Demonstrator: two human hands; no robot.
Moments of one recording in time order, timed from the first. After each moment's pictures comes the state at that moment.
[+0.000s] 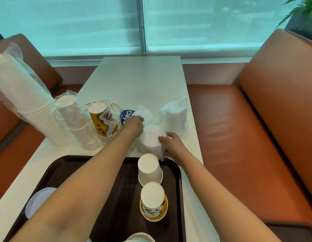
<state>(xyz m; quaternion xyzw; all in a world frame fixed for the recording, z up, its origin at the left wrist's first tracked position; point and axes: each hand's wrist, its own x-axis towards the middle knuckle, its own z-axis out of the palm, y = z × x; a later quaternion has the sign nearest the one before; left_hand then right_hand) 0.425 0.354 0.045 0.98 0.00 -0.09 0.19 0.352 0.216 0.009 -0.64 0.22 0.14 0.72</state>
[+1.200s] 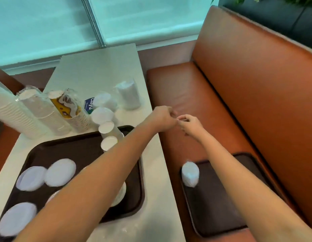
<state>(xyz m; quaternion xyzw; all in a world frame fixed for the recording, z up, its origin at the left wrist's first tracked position) 0.221 0.180 0.128 0.92 -0.24 -0.17 0.25 0.194 0.052 0.044 -0.79 0.23 0.01 0.57</state>
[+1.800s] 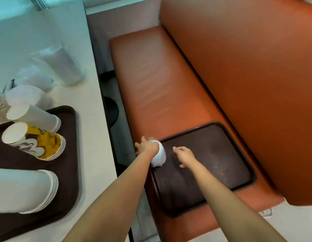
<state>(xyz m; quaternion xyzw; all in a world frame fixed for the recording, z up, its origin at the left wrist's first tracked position) 0.122 0.081 -0.108 0.88 0.14 -0.34 0.30 0.045 -0.029 -0.161 -0.66 0.46 0.16 0.57</state>
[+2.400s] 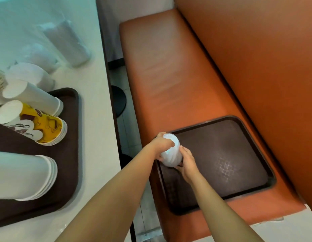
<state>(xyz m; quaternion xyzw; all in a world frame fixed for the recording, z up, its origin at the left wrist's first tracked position) 0.123 0.078 -0.124 0.81 0.11 -0.49 0.31 0.027 0.009 -0.214 -0.41 0.46 0.05 0.78</state>
